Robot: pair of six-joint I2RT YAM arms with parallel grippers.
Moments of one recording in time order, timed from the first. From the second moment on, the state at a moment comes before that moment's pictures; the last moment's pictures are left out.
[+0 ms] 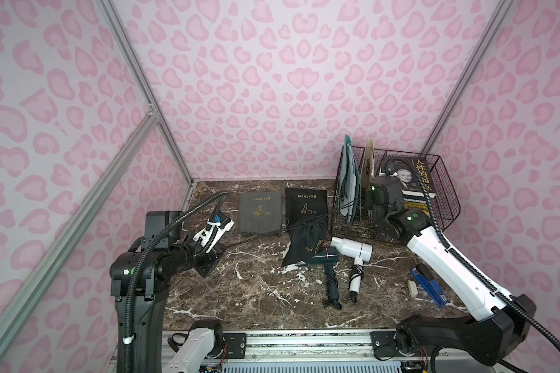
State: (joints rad) left arm 0.02 0.94 1.52 -1.49 0.40 0.65; right arm 0.43 1.31 1.30 -0.52 0.71 0.22
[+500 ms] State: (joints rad) left arm 0.02 0.94 1.51 -1.47 0.42 0.65; right arm 0.38 1.29 1.31 -0.52 0.65 0.20
